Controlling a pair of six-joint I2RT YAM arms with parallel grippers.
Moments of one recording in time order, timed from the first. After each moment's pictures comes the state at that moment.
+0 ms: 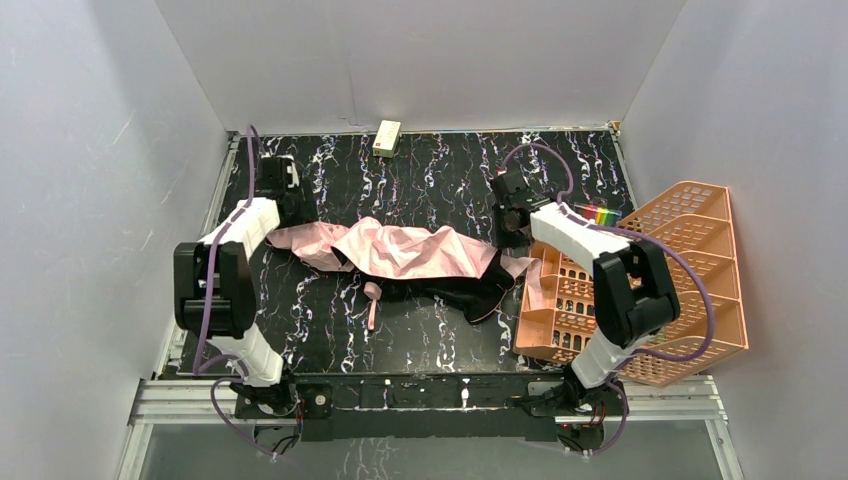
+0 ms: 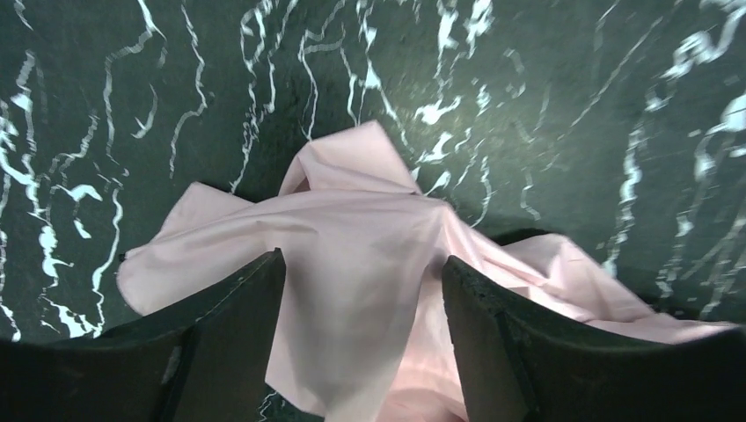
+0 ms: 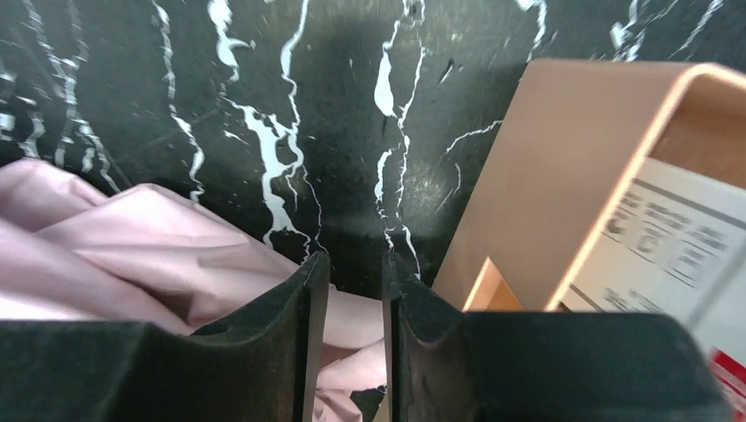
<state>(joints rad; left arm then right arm) -0.02 1.67 1.16 -0.38 -0.12 -0.18 0.45 1.62 1.14 -0.59 0.21 0.31</state>
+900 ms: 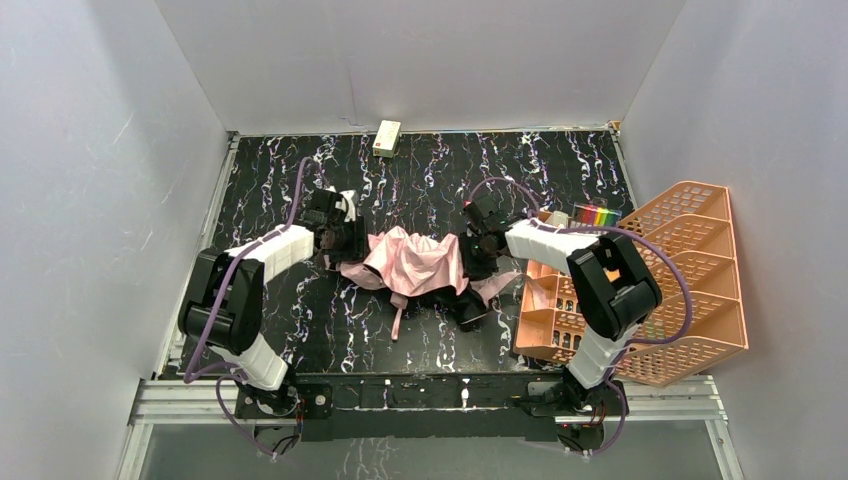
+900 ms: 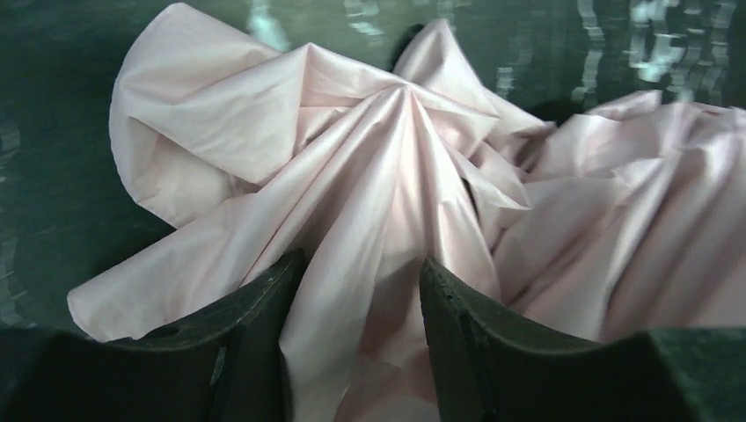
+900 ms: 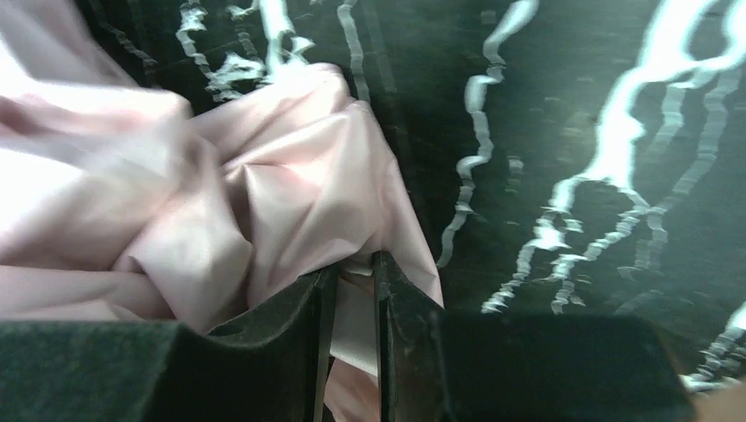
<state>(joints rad) -0.28 1.63 0.93 -0.33 0.19 -0.28 0.58 1.72 1.04 -0.50 -0.16 0.45</state>
